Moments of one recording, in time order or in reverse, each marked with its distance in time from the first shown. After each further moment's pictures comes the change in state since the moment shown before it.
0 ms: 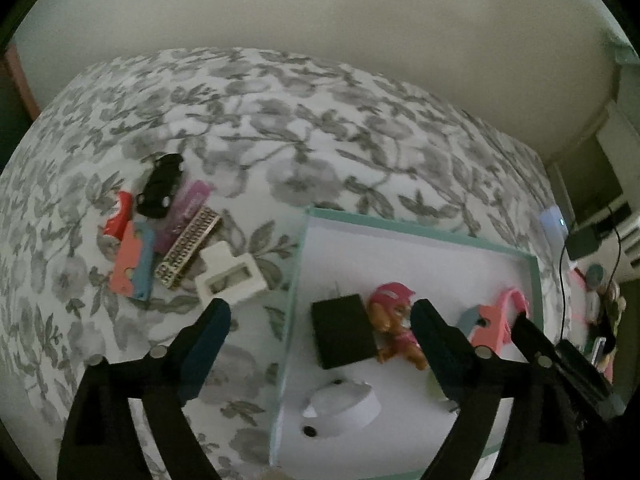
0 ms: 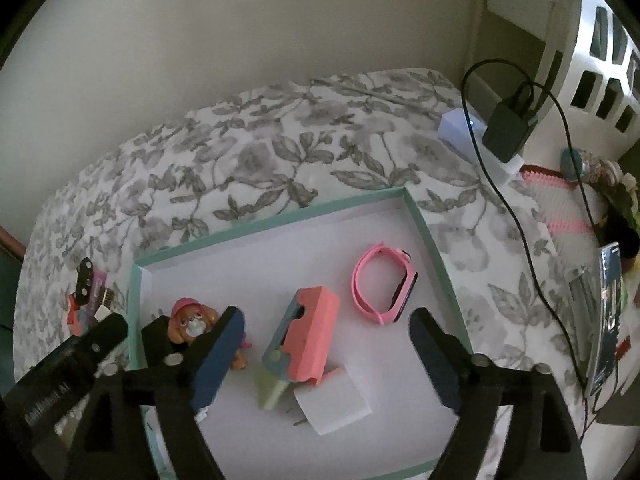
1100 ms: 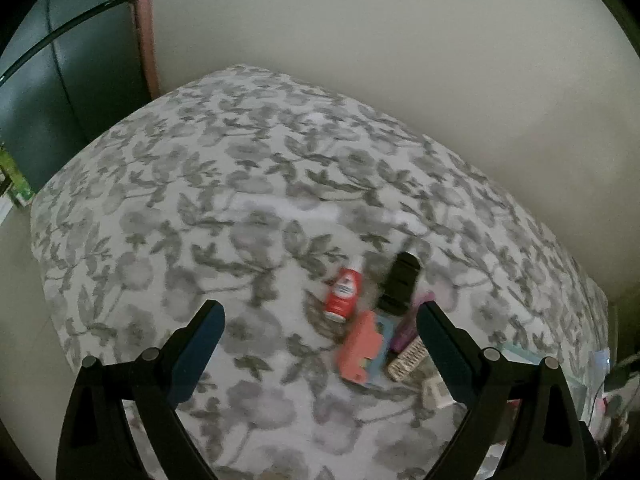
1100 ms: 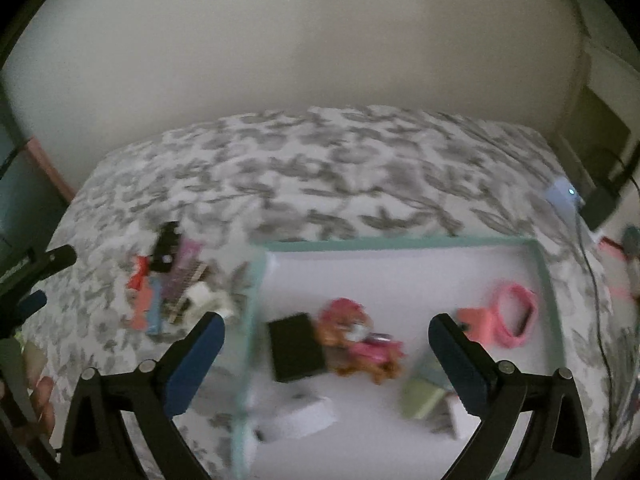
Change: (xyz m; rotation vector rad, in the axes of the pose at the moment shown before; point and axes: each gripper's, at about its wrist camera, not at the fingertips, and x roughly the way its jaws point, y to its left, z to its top) left arm -0.061 0.195 0.030 -0.343 -0.207 0.213; right arm -0.014 0.126 -0.021 -0.243 -0.087 0.164
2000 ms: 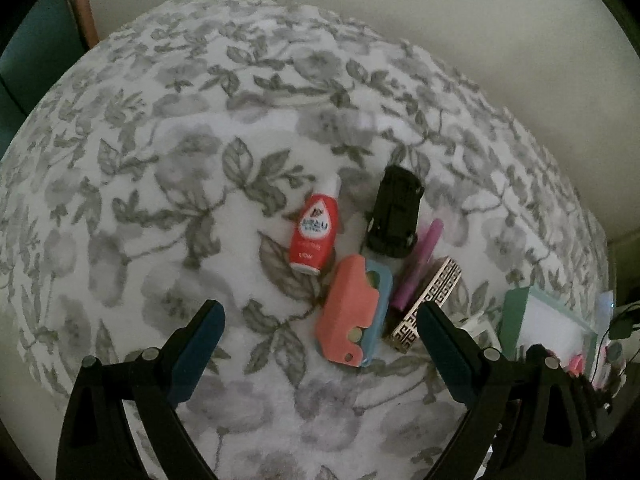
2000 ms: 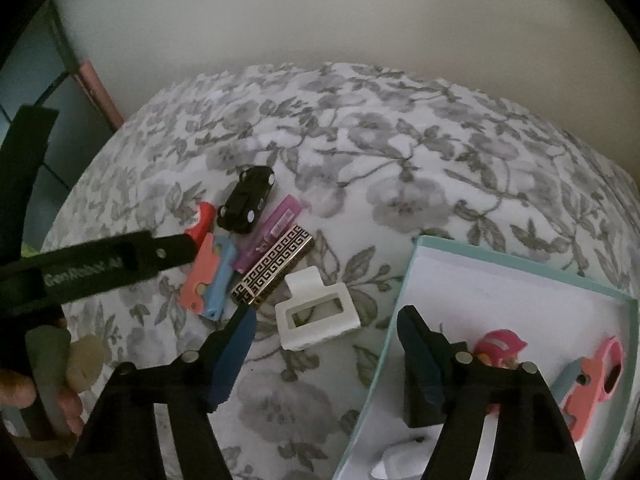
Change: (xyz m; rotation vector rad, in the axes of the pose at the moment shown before) left arm 0.083 -0.023 -0.017 0.126 0.296 -0.094; right arm 0.067 0.091 -0.003 -0.225 0.131 0.146
